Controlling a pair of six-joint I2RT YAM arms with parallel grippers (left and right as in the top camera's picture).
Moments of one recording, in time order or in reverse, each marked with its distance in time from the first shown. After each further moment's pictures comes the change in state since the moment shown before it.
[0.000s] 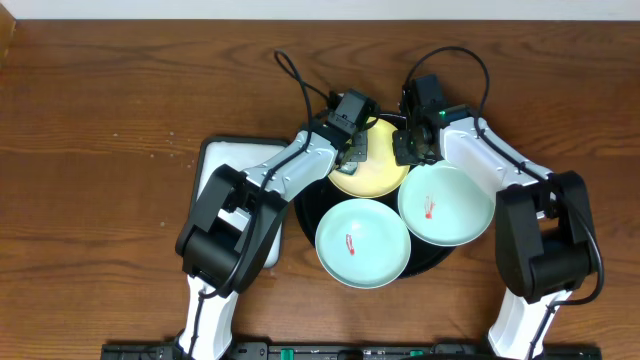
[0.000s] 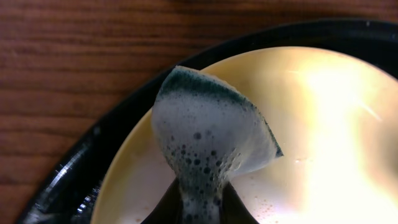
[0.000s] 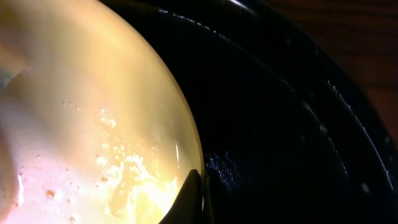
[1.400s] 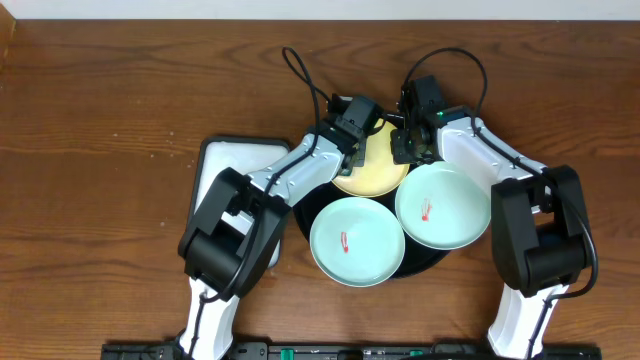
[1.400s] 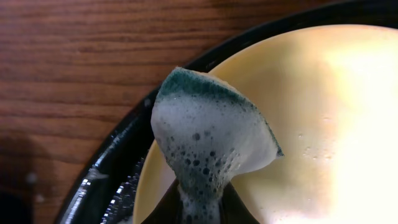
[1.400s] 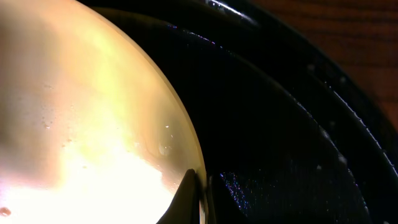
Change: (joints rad) left arm -0.028 -0.008 0.005 -0.072 -0.188 0.072; right arm -0.004 0.034 0.000 0.039 -0.019 0.013
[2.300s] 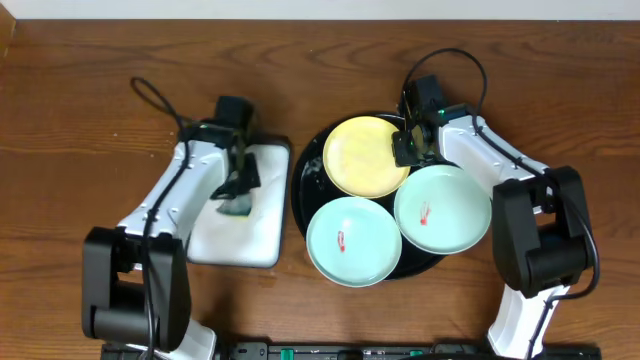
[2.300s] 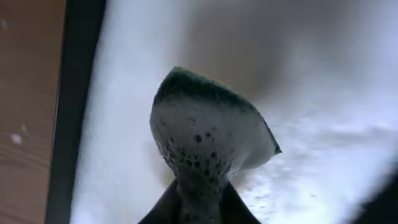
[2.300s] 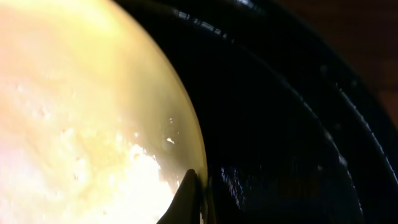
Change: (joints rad) left arm 0.434 -0.391 -0.281 -0.423 0.154 0.050; right arm 0.000 -0.008 0.012 -0.055 -0.011 -0.031
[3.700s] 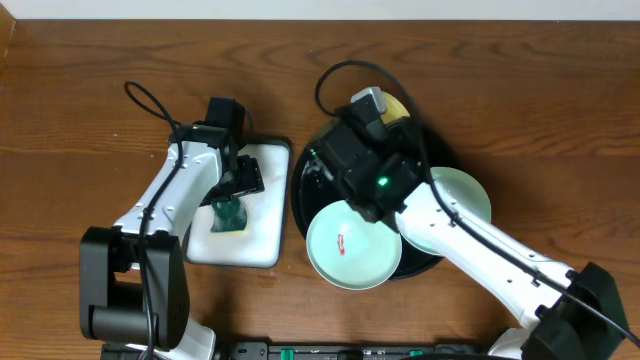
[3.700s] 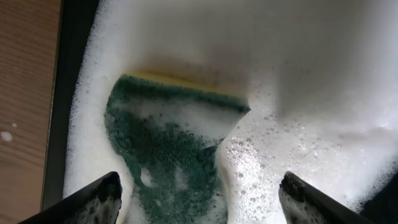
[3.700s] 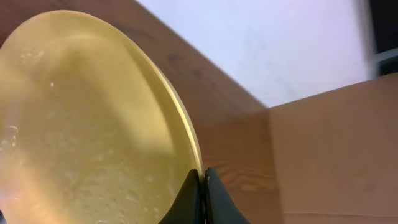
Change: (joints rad) left arm 0.040 0.003 -0.015 -0.002 0.044 0.003; right arm 0.508 -0.360 -0.011 -0.085 1.089 -0.151
